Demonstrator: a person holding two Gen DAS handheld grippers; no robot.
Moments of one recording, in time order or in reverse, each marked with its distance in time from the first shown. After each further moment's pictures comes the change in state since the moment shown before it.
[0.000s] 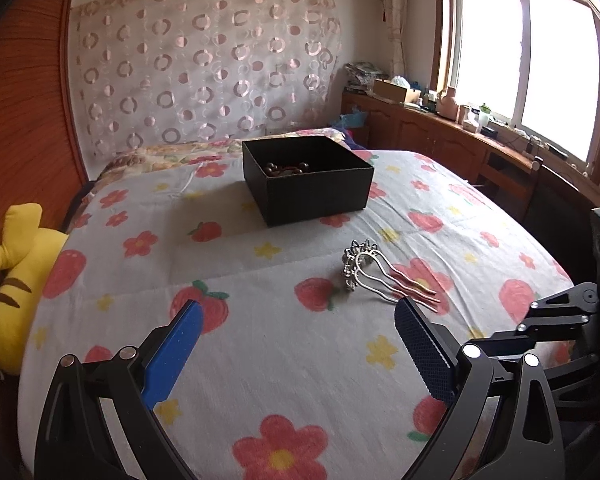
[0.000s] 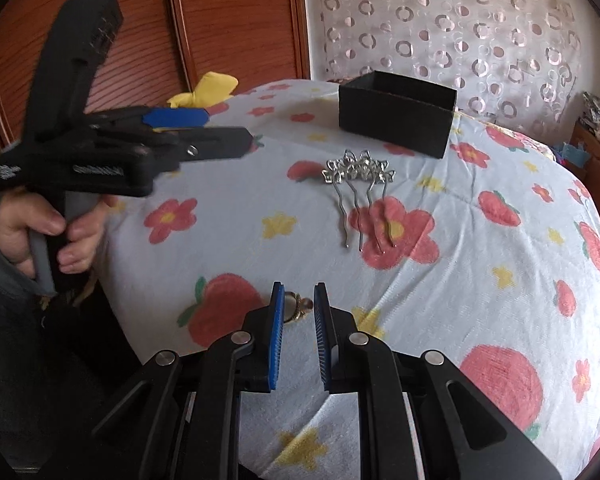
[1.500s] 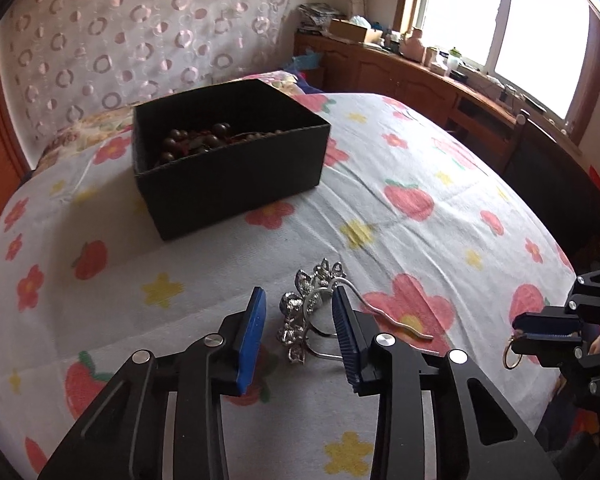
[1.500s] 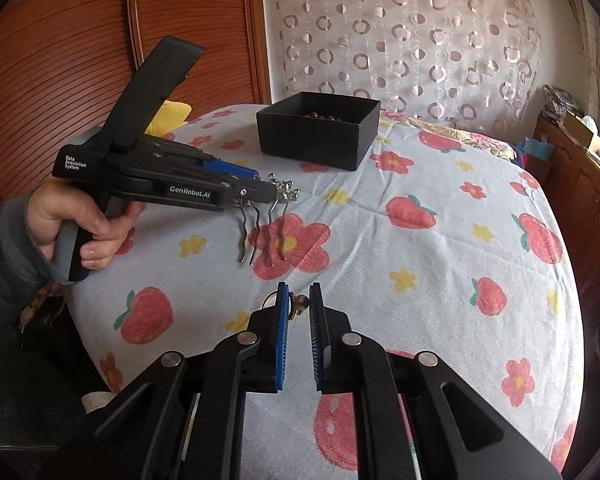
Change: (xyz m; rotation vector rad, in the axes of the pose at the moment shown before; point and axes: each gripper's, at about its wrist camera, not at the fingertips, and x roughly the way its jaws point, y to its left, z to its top) left arm 0.106 -0.033 0.039 0.088 0.234 -0.160; right arm -0.027 -0.058 -0.003 0.079 -0.076 -0.096
